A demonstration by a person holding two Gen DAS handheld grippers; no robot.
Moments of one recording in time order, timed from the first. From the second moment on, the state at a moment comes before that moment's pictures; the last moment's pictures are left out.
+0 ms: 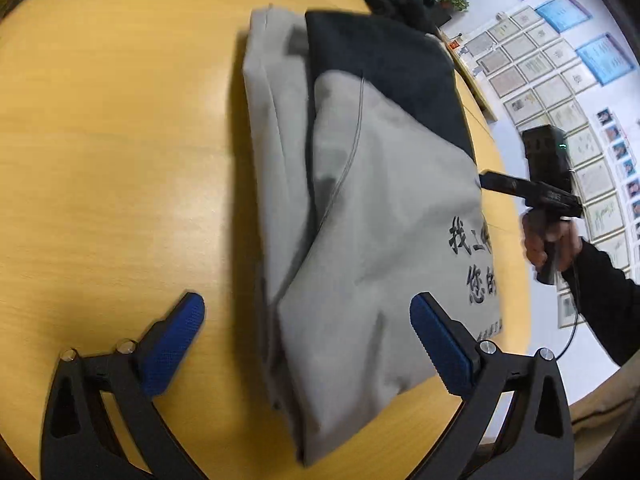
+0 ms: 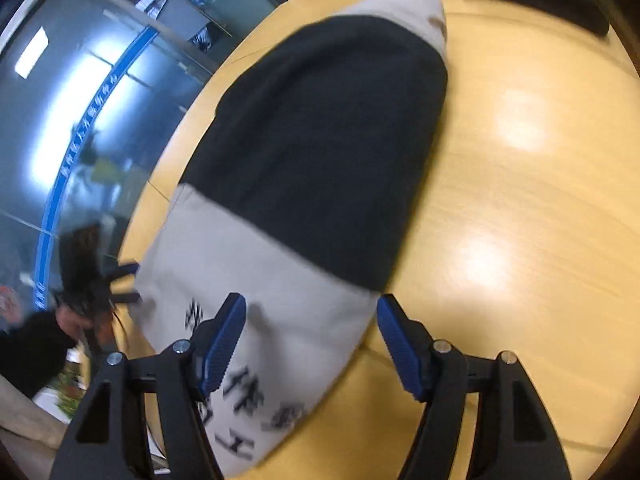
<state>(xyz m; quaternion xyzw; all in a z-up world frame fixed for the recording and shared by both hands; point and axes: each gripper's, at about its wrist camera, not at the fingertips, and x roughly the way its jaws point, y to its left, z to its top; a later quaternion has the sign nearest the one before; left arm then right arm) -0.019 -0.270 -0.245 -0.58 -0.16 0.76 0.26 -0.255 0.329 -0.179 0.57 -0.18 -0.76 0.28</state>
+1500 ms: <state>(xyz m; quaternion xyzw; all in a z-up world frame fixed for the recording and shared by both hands) -0.218 -0.310 -0.158 -0.55 -0.13 0.80 0.21 -0.514 0.225 -0.151 0.46 -0.13 -0.86 0.20</state>
